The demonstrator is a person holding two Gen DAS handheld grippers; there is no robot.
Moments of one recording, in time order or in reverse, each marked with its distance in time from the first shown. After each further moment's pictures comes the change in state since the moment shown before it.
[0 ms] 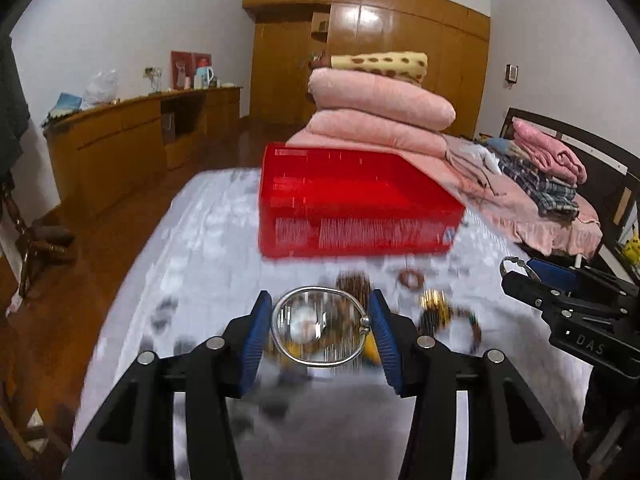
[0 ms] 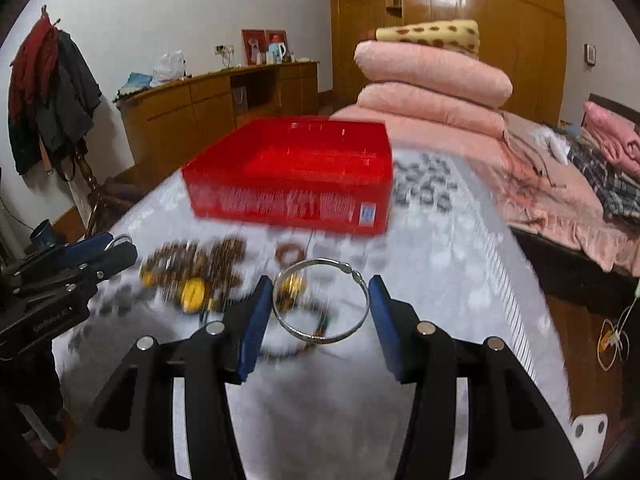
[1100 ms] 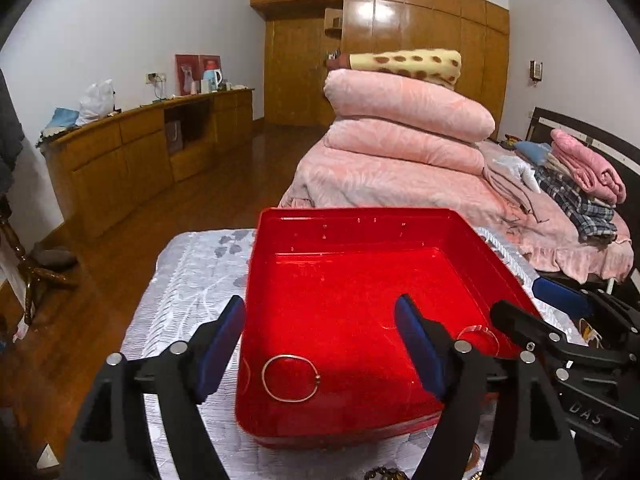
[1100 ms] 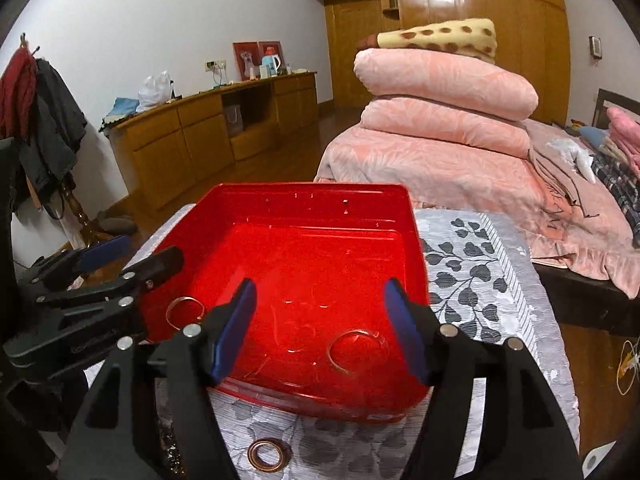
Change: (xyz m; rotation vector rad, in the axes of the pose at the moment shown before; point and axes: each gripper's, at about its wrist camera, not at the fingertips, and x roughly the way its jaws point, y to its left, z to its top) left arm 0.118 0.009 0.112 0.004 0.012 0.075; right arm 0.112 -0.017 0.104 0.049 -0.017 0.033
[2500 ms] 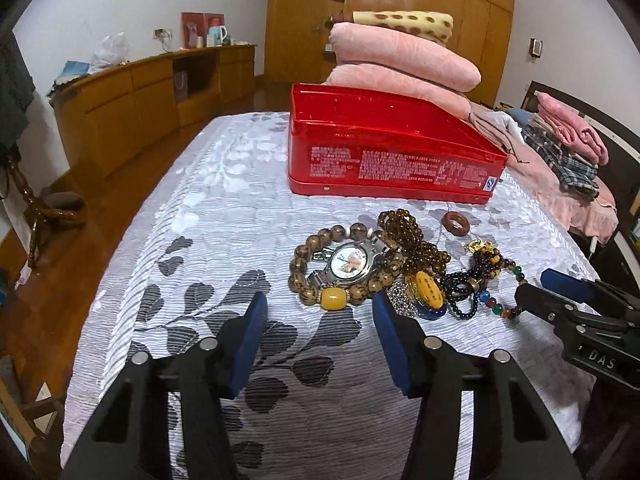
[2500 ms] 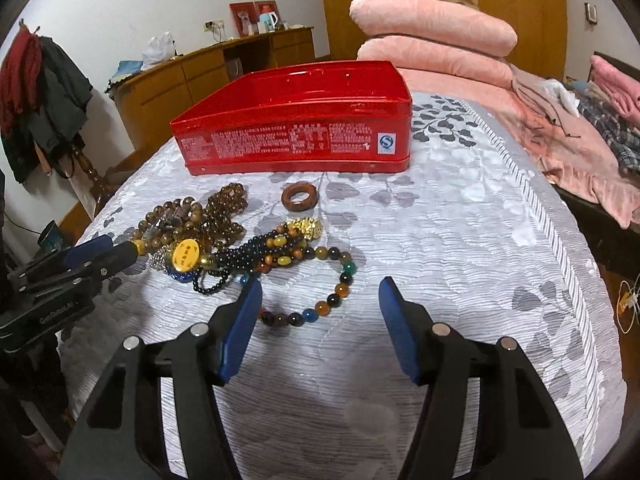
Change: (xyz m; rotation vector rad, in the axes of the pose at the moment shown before) left arm -0.093 0.019 -0.149 -0.027 0.160 -0.027; right arm -0.082 0.022 -0.151 0.030 0.176 0.011
